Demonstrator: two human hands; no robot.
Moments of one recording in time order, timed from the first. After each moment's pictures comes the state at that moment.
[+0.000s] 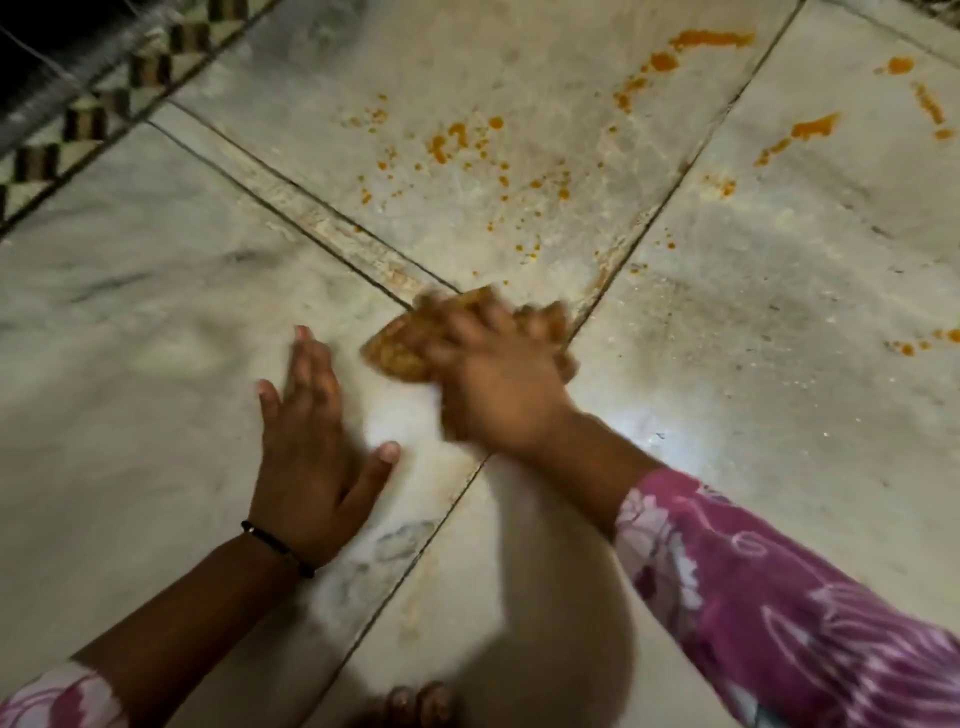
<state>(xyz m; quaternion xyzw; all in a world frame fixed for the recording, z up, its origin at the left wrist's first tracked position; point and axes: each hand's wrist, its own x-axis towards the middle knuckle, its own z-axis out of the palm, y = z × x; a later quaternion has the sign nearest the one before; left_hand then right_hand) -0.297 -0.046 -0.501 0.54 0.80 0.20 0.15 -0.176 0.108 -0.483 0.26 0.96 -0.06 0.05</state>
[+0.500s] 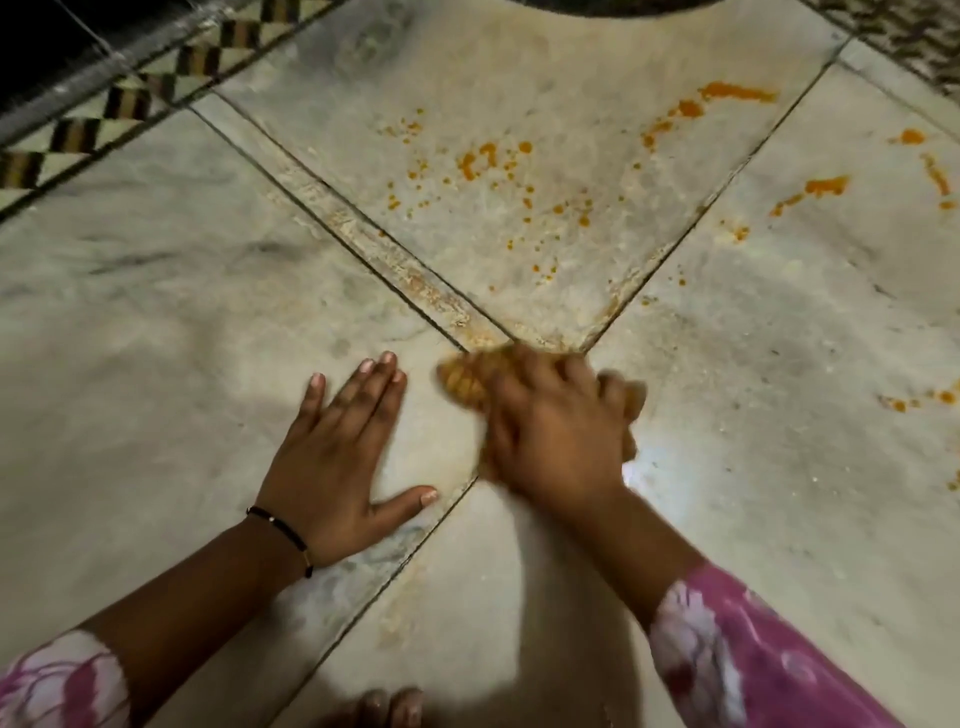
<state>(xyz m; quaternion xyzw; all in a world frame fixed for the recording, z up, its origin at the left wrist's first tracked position) -0.293 -0.044 -0.505 0.63 0.77 0.01 0.13 -0.131 0.097 -0.482 0.36 0.93 -0.03 -0.01</state>
